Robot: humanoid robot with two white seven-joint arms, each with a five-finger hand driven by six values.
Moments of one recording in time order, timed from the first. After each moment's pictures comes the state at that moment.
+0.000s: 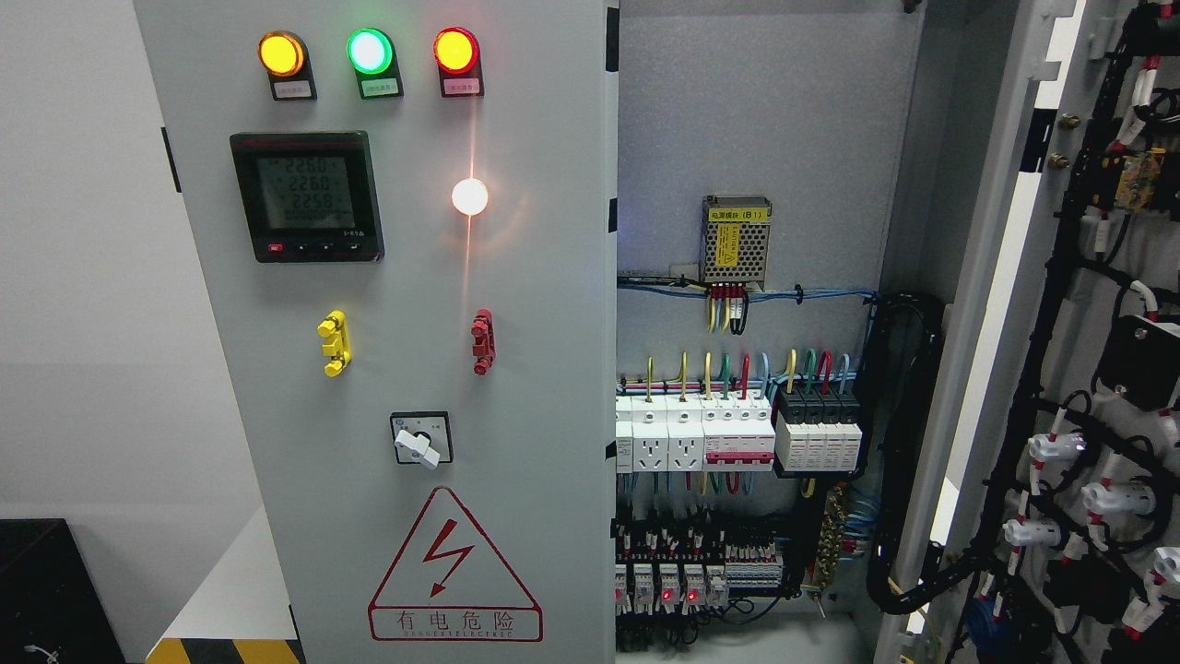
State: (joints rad) left arm 0.08 -0.01 -0.07 -0.06 0.03 -0.10 0.04; right arm 0.08 0.12 0.06 -0.06 -0.04 -0.02 0.17
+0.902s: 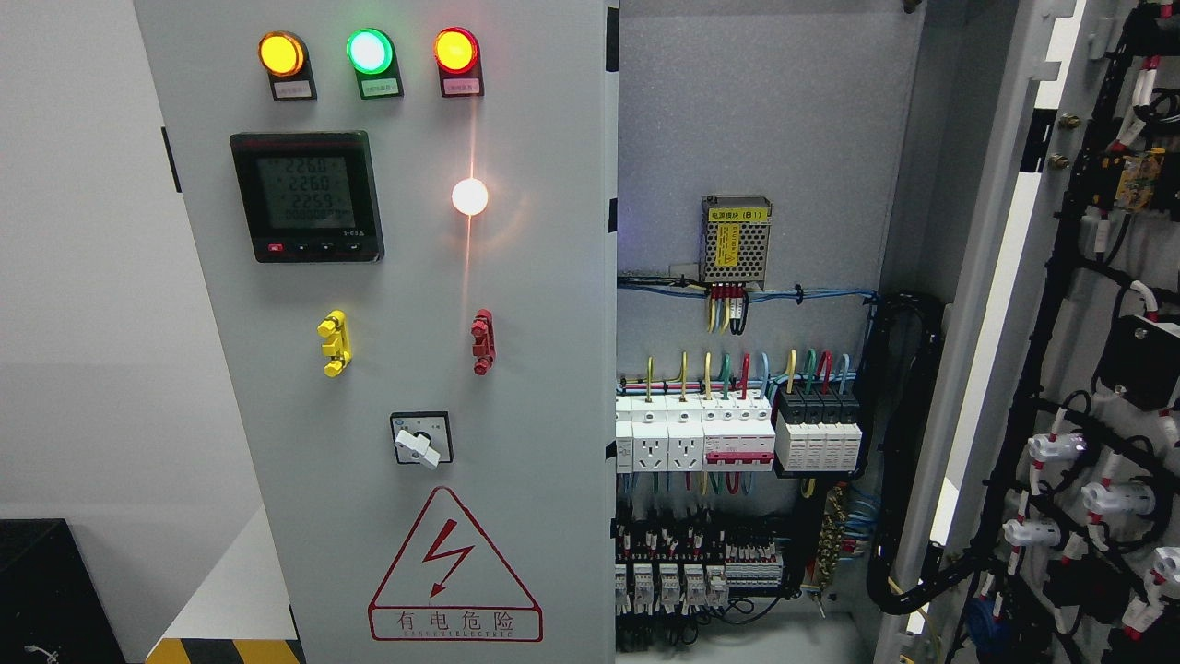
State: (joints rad) left arm 0.06 -0.07 -0.01 -0.01 0.00 -0.11 0.05; right arm 0.08 0.12 0.06 -0.07 -0.04 -0.02 0.17
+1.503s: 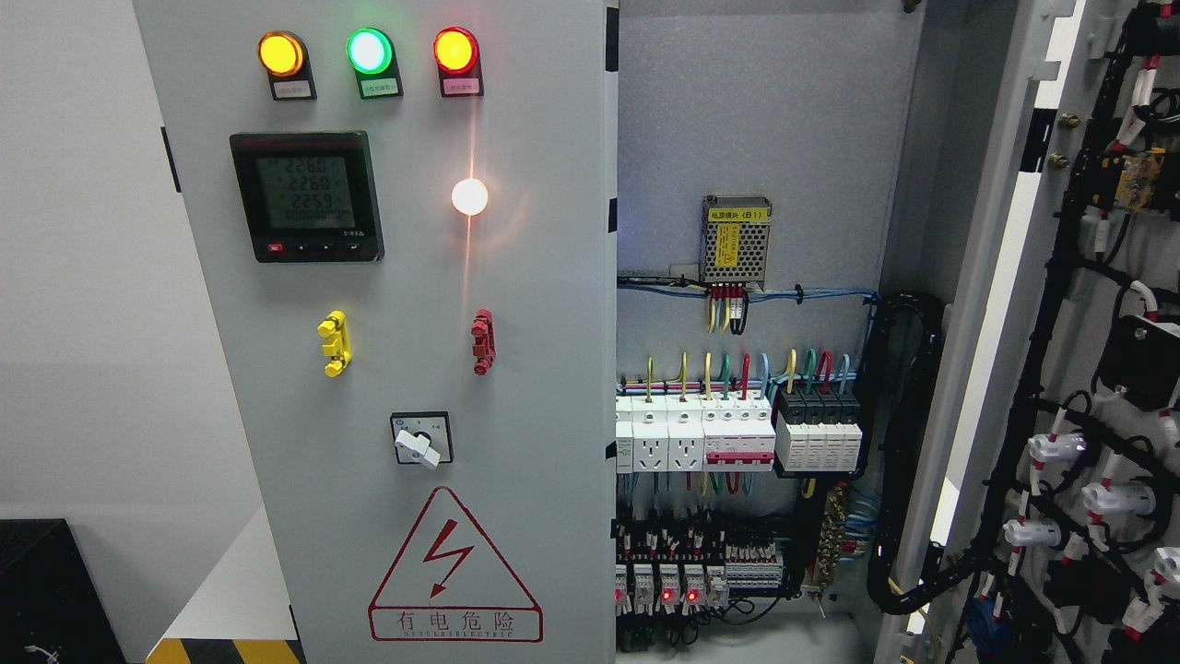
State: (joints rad) left arm 0.05 -0.09 0.00 0.00 0.00 -0.11 0.04; right arm 0.31 0.08 0.07 -0.48 -0.04 -0.02 0.17
